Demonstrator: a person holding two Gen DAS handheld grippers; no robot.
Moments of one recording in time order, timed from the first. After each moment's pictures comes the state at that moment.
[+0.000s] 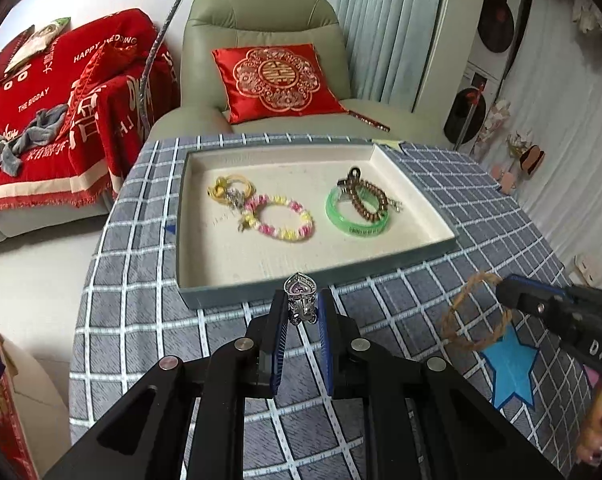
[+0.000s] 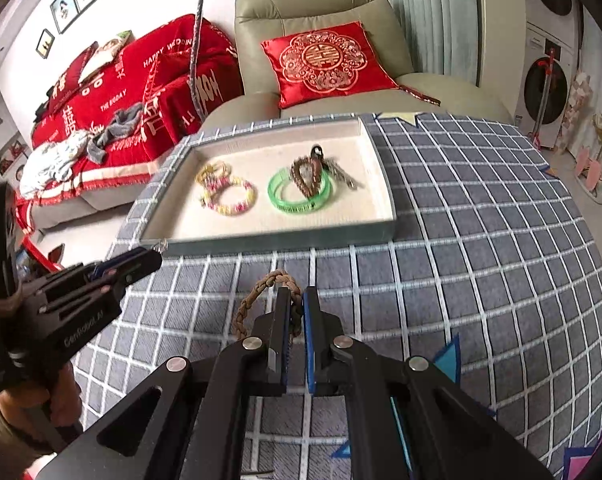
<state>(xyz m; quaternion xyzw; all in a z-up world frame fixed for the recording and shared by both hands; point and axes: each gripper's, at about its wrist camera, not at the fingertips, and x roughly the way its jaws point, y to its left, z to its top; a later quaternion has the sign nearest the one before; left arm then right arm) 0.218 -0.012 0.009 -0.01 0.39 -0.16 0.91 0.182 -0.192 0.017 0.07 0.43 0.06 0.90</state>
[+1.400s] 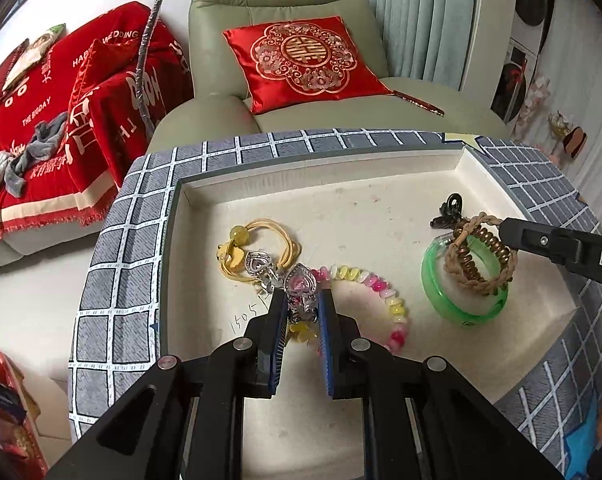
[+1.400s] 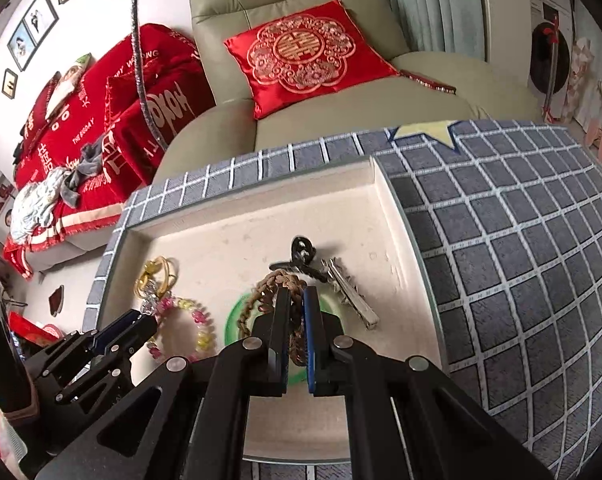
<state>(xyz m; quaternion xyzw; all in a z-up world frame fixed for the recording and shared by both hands) 0.353 -0.031 -0.036 0.04 0.43 -0.10 0.90 0.364 -0.206 -0.031 0.13 0.46 0.04 0.88</state>
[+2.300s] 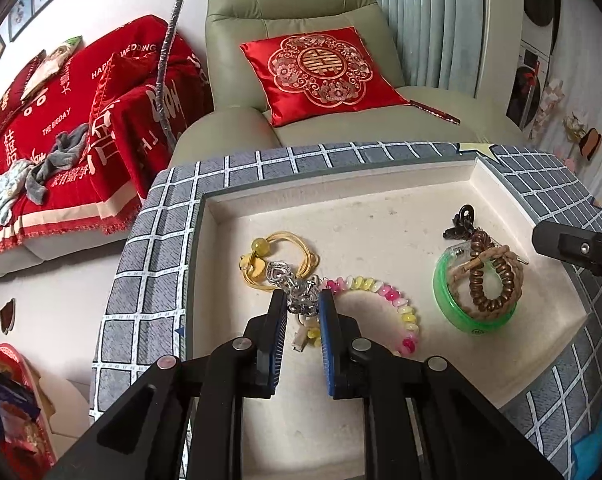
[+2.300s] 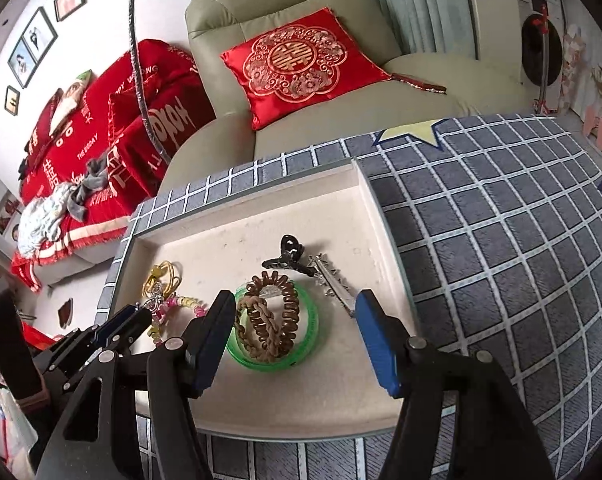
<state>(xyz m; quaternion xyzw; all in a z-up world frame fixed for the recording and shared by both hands) 0.346 -0.031 -0.024 0.06 0.41 -0.06 0.91 0.343 -0.223 -0.018 0.16 0.44 0.04 0.89</state>
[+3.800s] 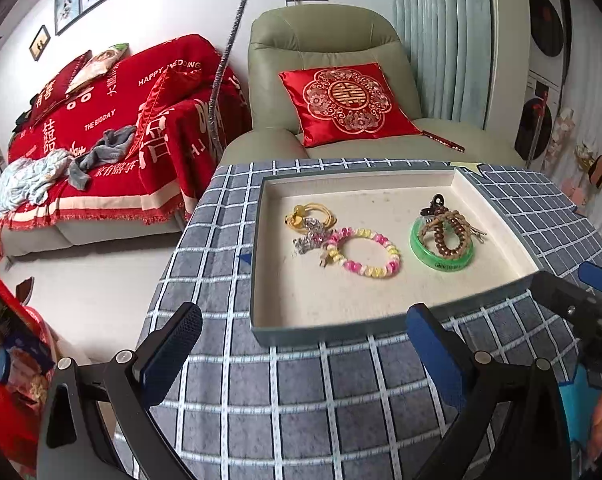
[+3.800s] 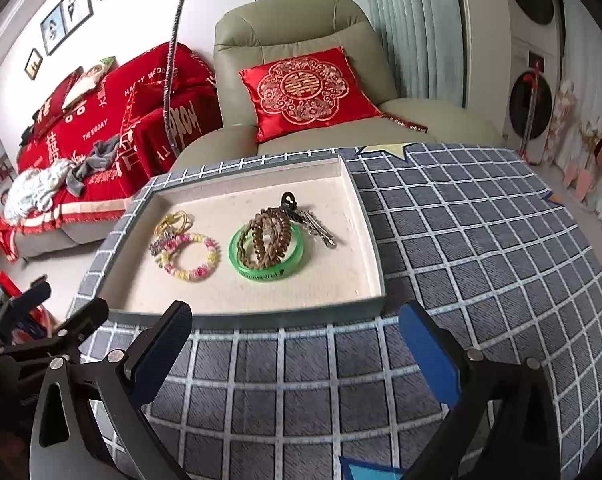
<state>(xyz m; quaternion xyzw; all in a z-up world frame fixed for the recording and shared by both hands) 0.229 -0.008 0.002 0.03 0.35 -0.02 0.94 0.228 -0.203 -0.009 0.06 0.37 0.03 0.93</state>
